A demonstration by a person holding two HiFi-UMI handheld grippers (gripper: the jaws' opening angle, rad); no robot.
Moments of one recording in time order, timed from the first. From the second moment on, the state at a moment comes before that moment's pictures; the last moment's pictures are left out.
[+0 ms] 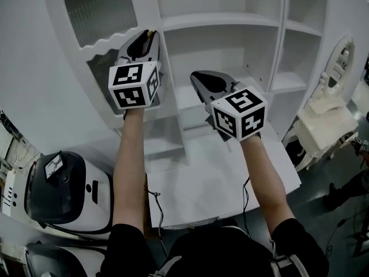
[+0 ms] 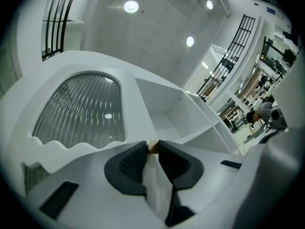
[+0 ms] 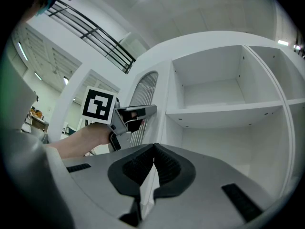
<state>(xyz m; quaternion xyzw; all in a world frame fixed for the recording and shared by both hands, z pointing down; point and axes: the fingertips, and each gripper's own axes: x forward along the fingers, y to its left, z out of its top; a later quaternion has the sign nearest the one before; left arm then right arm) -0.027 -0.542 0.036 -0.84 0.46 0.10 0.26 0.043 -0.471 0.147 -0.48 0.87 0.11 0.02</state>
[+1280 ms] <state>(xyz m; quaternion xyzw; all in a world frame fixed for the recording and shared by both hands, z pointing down) -0.075 -0.418 0.041 -0.88 0.38 0.12 0.28 -0.007 -0.430 0.154 -0.46 0.88 0.11 0.03</state>
